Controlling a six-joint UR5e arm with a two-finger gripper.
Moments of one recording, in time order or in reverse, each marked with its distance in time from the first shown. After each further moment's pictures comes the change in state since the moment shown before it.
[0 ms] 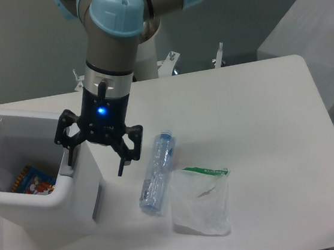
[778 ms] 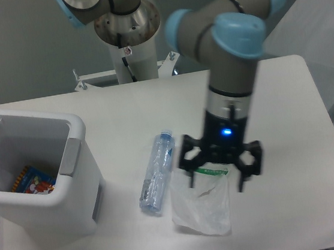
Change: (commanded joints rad) arm 0.276 -0.271 0.160 -0.002 0.153 0.426
